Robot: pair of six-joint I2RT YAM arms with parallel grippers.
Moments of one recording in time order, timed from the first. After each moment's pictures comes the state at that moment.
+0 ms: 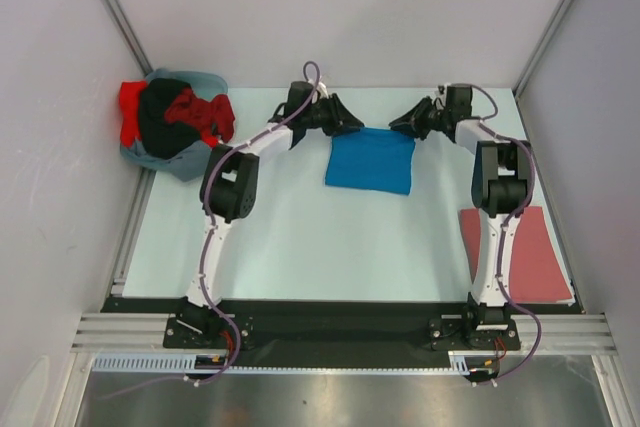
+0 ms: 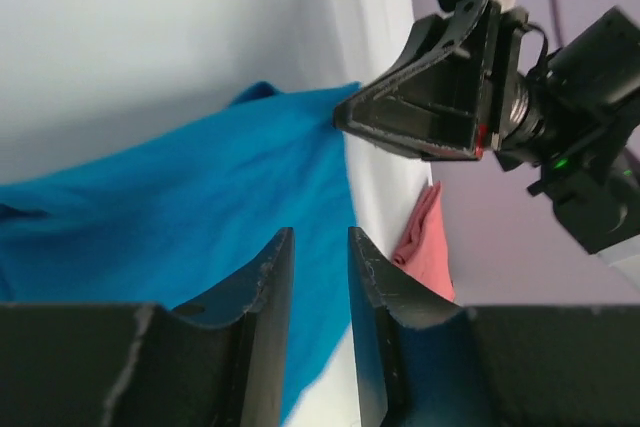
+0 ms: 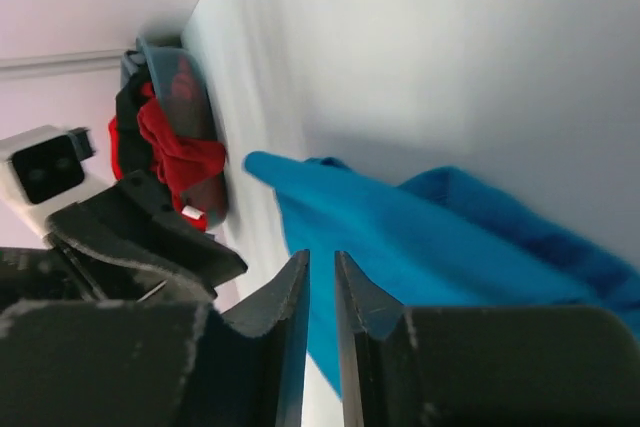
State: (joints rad) left arm -0.40 2.42 1.95 0.05 0.68 -0.86; right arm 0.01 2.29 1.74 -0.11 -0.75 0.87
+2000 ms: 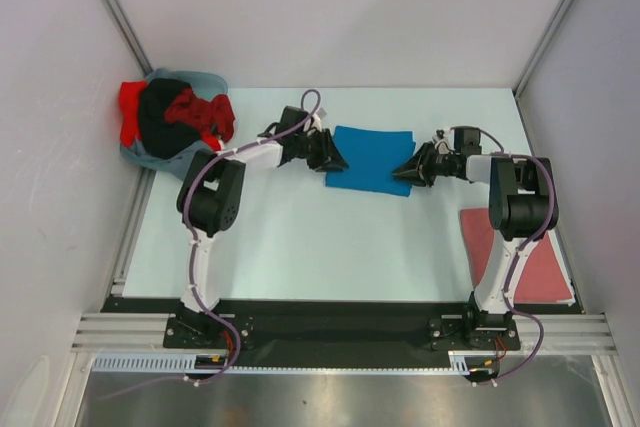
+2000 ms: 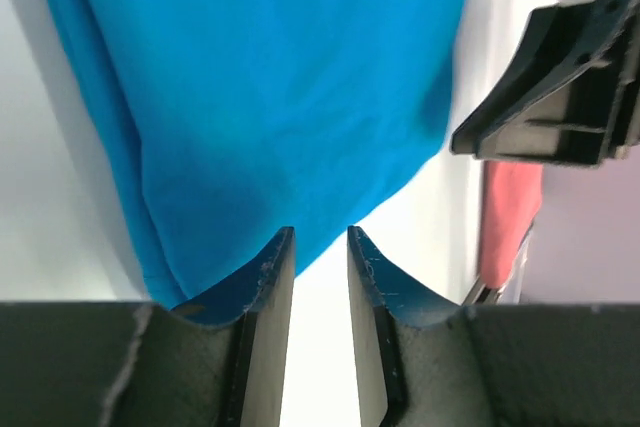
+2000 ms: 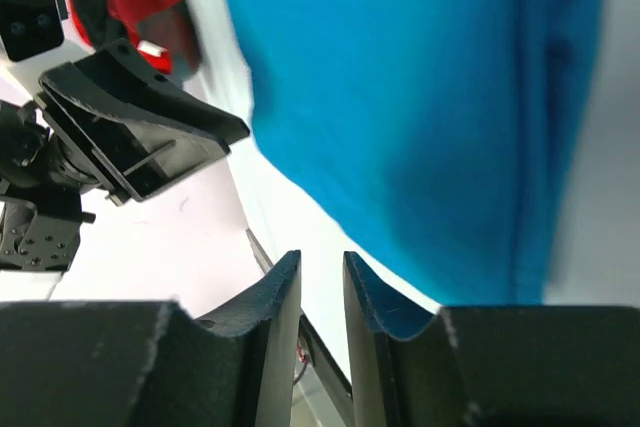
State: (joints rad) left arm -0.41 2.18 1.54 -0.13 0.63 -0.65; right arm -0.02 2.00 1.14 -0.02 -0.95 0.75
